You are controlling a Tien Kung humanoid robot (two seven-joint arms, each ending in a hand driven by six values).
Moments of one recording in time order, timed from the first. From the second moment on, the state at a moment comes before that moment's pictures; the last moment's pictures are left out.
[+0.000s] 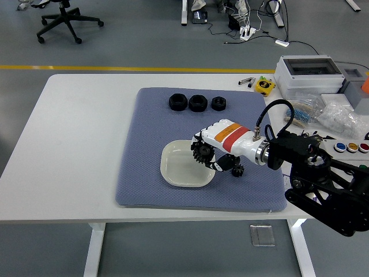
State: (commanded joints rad) left arm -0.01 0.00 -1.10 -0.18 0.59 0.15 0.16; right arm 0.88 -0.28 0.43 1.23 -1.96 0.00 0.00
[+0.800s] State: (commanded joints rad) left arm -0.02 0.00 -1.11 -0.18 0.60 0.15 0.16; right arm 0.96 -0.22 0.37 1.14 -1.96 0.06 0.02
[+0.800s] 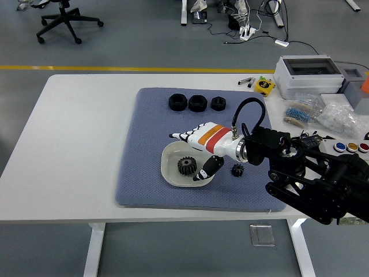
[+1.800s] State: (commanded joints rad) left arm -0.02 0.00 -1.16 -0.18 0.65 0.16 0.16; right arm 0.84 -0.35 0.45 1.02 -1.92 0.07 0.05
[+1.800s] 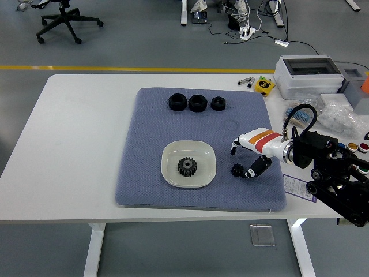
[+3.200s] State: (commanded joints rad) left arm -0.03 0.00 -1.22 -0.18 0.72 0.15 0.18; right arm 0.83 -0.36 0.46 1.02 -1.90 0.10 0.07
